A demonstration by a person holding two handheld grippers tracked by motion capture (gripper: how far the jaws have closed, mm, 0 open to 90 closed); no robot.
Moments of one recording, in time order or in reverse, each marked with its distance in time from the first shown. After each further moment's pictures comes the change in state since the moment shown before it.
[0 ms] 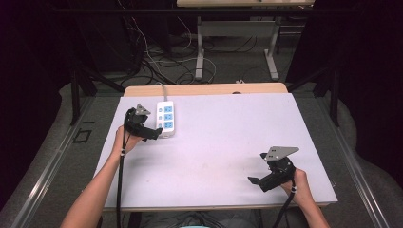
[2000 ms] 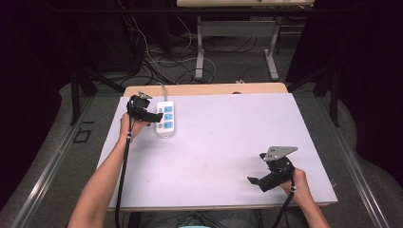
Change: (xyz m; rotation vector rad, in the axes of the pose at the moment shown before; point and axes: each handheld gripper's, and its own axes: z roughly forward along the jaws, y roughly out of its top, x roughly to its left) left arm 0.030 0.033 0.036 0.016 0.111 -0.123; right arm -0.001 -0.001 0.003 0.014 0.018 0.004
